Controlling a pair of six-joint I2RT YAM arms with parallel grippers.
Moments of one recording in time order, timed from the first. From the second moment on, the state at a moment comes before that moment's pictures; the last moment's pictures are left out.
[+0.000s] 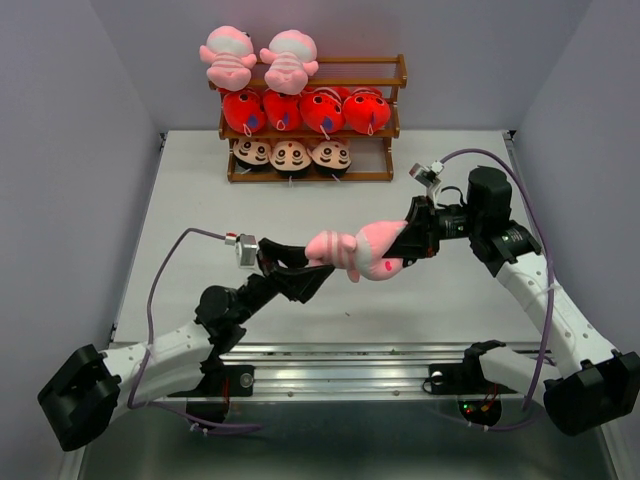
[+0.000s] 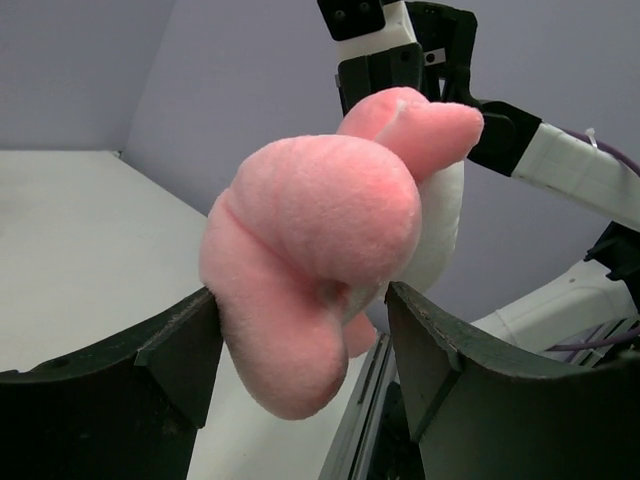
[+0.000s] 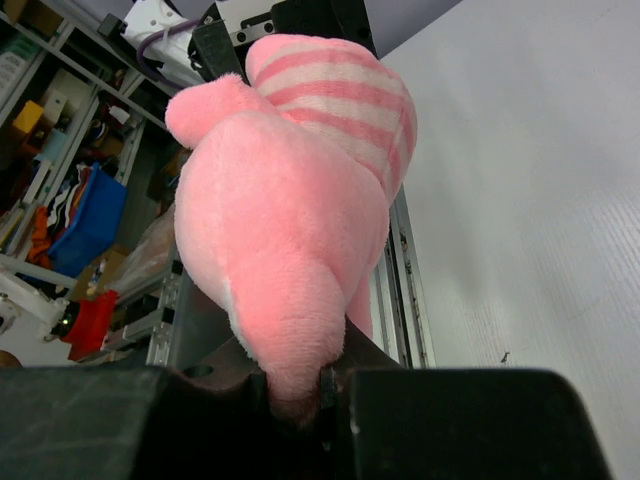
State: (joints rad) left arm -0.86 0.84 0.18 1.14 0.13 -0.61; right arm 0.30 1.07 1.00 -0.24 -1.31 0.36
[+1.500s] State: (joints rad) left arm -0.86 0.82 0.26 1.03 0.13 -0.42; right arm 0.29 1.05 0.97 -0.23 -1.34 0.36
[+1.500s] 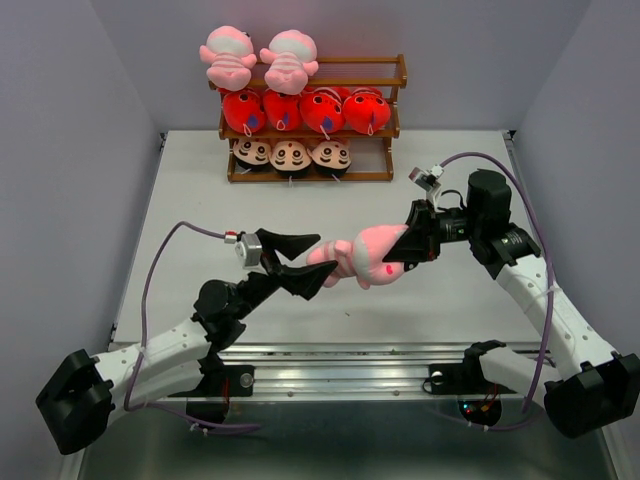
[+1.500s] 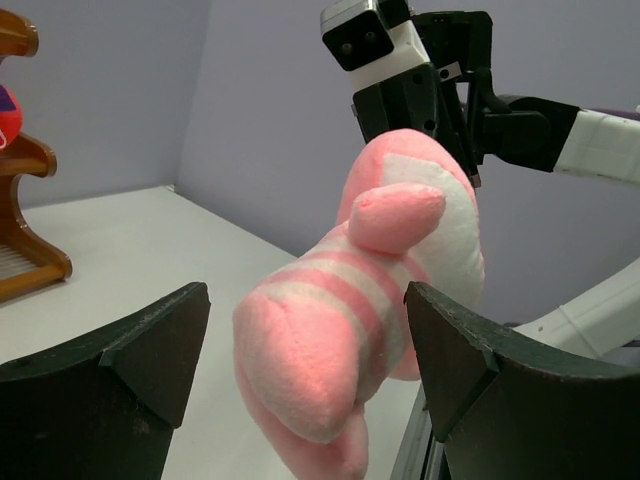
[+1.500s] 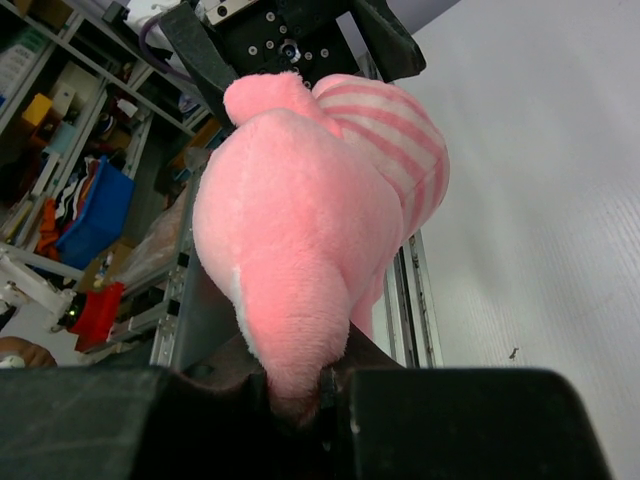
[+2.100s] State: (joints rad) left arm -0.86 0.91 0.23 1.14 0.18 -0.49; right arm 0.29 1.05 0.99 -0.23 -1.34 0.36
